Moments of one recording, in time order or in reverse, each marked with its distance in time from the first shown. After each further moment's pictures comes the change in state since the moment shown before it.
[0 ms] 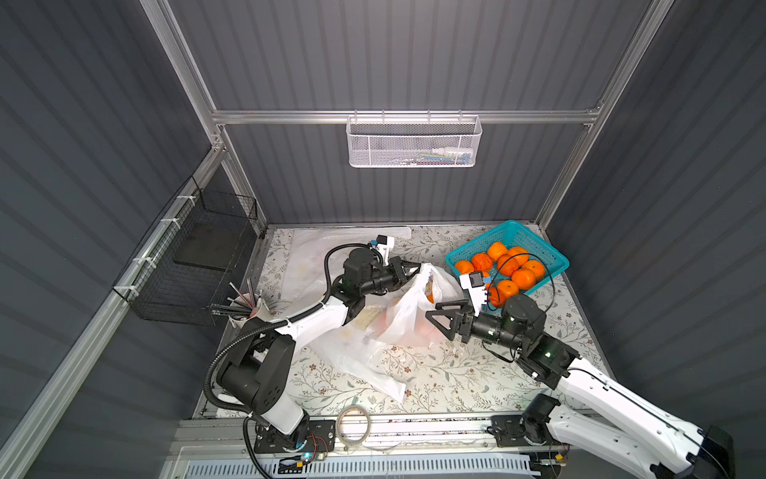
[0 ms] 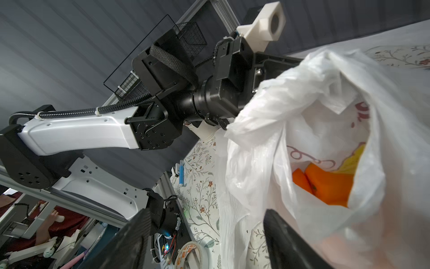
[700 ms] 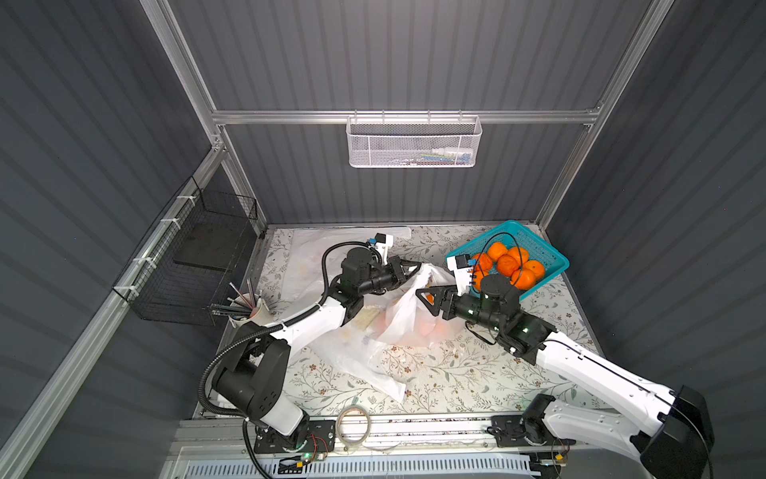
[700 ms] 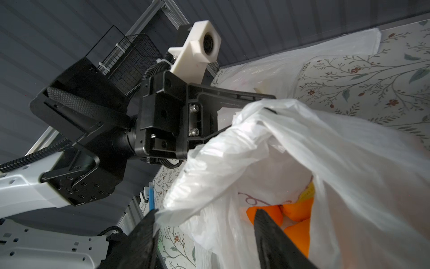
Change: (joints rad) left arm 0.000 -0.028 0.000 -0.023 -0.011 0.032; right arm 0.003 0.225 0.141 -0.027 0.175 -0.008
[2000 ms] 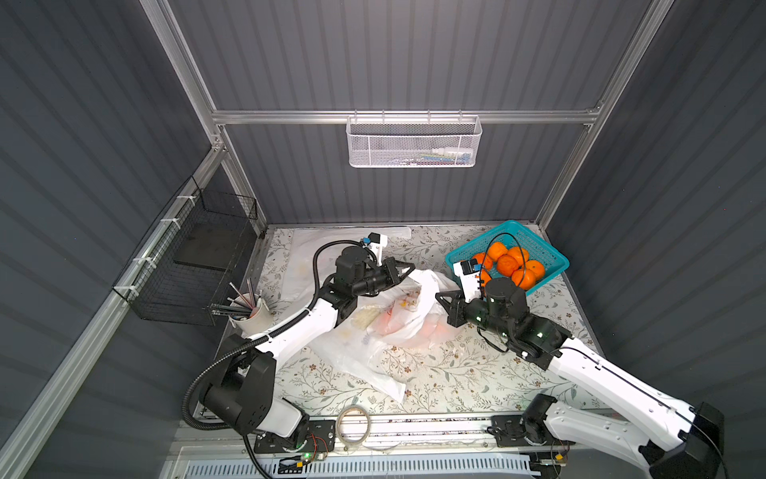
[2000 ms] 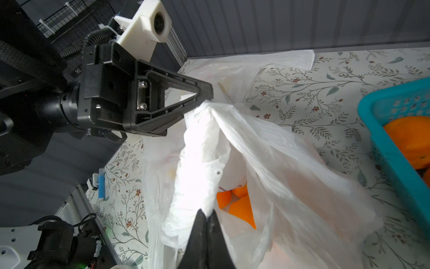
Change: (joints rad) left arm 0.036 -0.091 0.003 -0.196 -0.050 0.145; right arm 0.005 -0.099 0.031 -0.259 0.144 -0.221
